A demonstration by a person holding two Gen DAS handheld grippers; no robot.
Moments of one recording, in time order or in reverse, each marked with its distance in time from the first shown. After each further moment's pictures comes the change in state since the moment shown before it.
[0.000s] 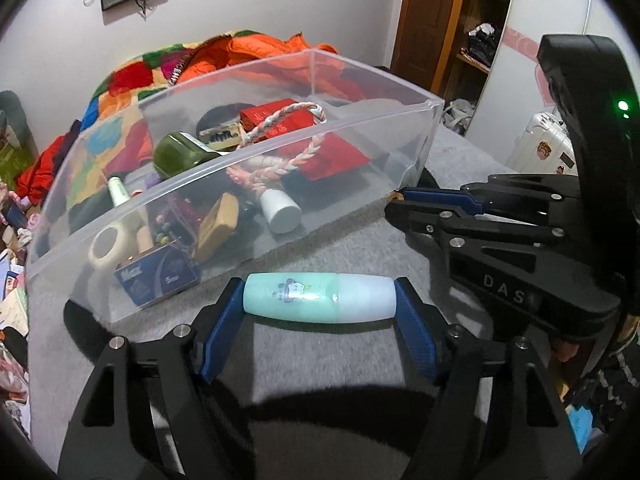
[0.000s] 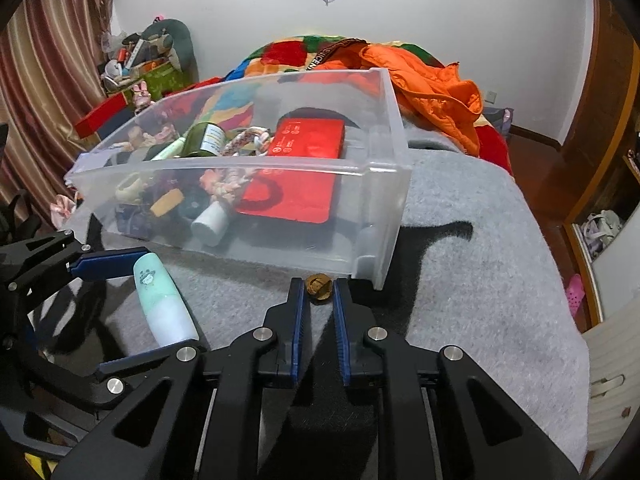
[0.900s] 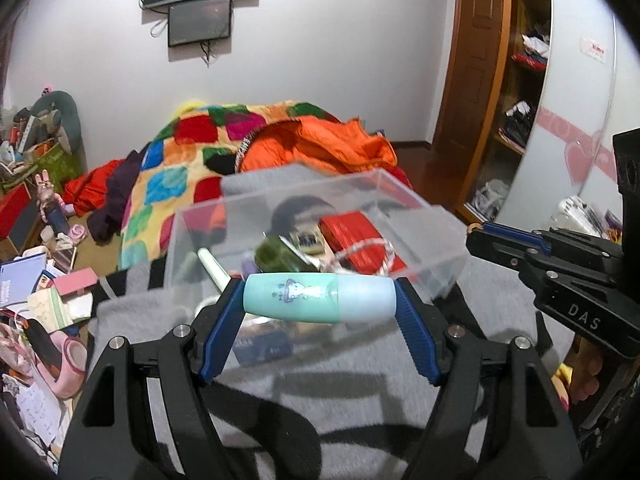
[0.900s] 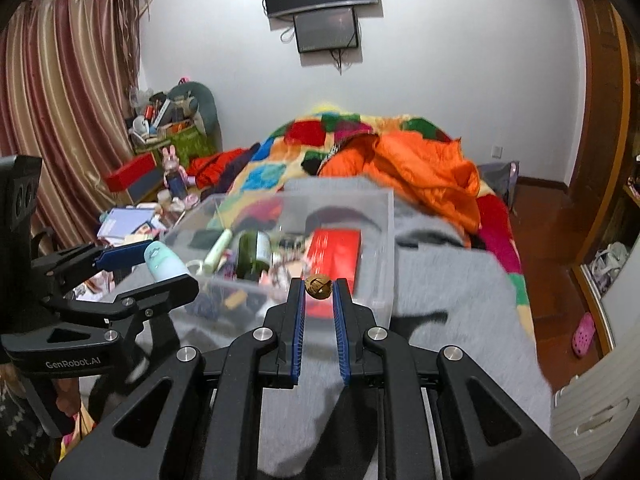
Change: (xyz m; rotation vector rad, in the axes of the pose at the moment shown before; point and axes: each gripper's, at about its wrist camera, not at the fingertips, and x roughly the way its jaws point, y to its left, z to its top) left arm -0.071 0.044 0.038 -0.134 -0.250 0.123; right arm -0.079 0.013 0.036 -0.001 -0.258 0.053
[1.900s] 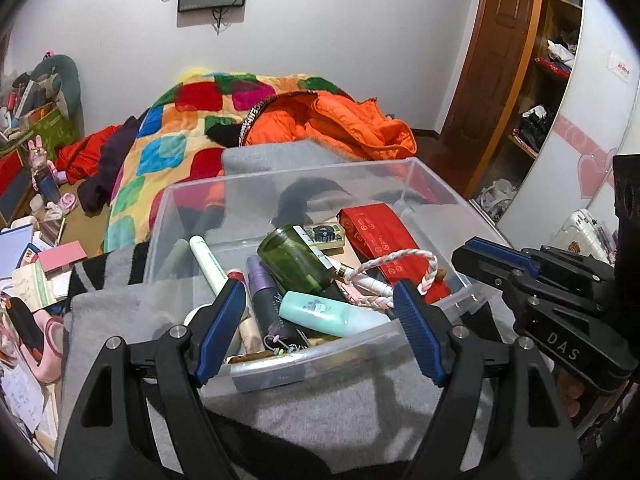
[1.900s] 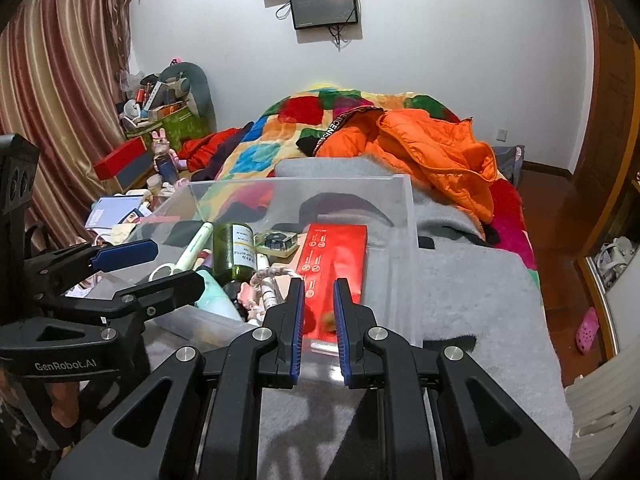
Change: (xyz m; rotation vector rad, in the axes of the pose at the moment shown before) left arm 0.049 0.024 0.006 -0.079 0.087 -0.016; right arm 0.058 -0.005 0.006 0.008 0.093 0.002
